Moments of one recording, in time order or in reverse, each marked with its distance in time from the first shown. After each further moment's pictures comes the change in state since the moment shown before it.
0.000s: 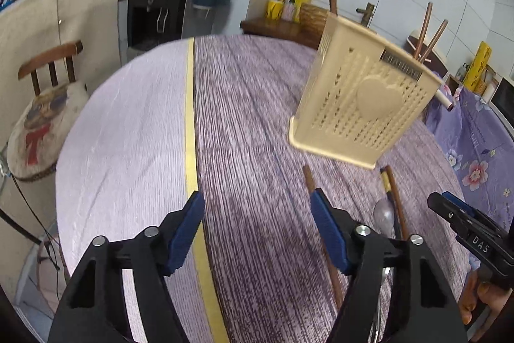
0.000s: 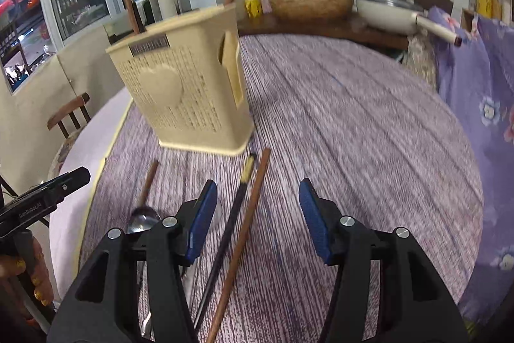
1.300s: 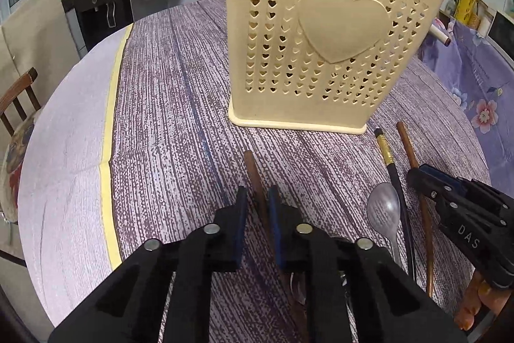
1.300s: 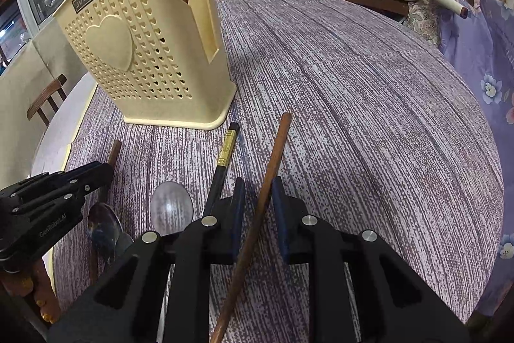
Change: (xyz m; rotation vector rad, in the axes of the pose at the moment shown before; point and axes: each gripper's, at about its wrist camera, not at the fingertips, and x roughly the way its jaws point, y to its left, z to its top) left arm 0.062 -0.057 0.004 0.208 0.163 0.020; right arm 0.052 -0.004 0.006 0.026 0.127 -0.048
